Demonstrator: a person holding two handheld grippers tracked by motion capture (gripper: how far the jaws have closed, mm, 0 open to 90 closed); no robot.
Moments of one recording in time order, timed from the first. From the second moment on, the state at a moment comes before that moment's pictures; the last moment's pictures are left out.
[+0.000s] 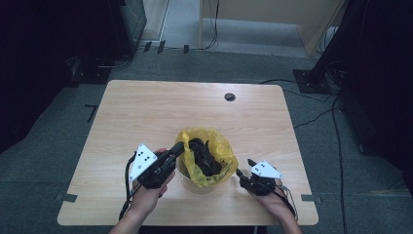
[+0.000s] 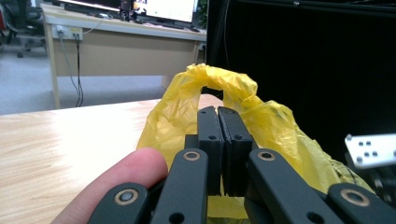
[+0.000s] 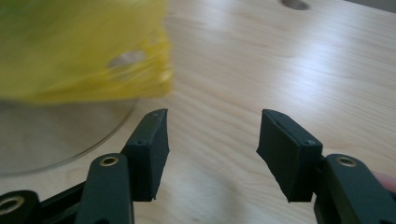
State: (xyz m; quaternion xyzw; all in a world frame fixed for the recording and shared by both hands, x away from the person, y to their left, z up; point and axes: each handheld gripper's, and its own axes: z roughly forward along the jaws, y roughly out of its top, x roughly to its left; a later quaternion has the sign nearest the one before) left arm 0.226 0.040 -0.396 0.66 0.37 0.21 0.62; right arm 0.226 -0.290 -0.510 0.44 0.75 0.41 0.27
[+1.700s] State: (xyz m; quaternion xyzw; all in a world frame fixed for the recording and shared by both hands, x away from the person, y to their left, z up) left arm 0.219 0.033 -0.376 0.62 0.36 0.13 0.68; right arm 0.184 -0.181 -0.393 0.32 0.72 0.52 0.34
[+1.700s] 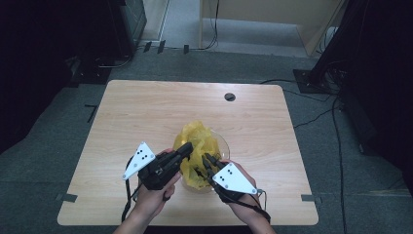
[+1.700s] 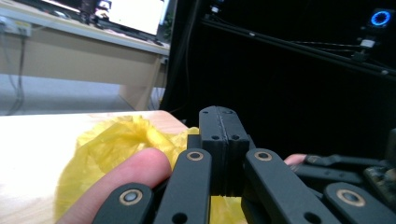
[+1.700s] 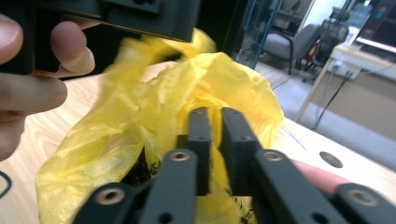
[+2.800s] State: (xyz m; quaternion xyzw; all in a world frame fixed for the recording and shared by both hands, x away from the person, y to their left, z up) left arm 0.223 0.052 -0.375 0.63 0.37 0.16 0.67; right arm 0.160 -0.166 -0.395 0.36 0.74 0.51 0.25
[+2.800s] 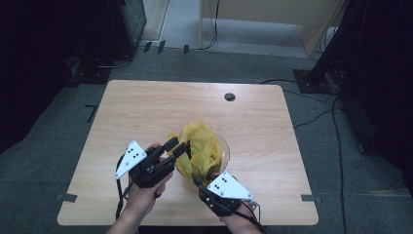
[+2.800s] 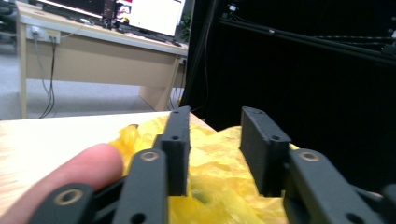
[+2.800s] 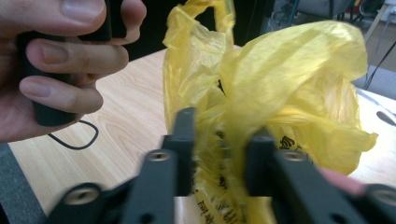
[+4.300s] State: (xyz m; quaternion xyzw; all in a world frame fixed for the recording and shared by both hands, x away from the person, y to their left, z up) left arm 0.301 0.140 -0.469 0.66 0.55 0.28 0.42; right arm 0.152 -0.272 -0.326 0.40 0.54 0.60 0.43
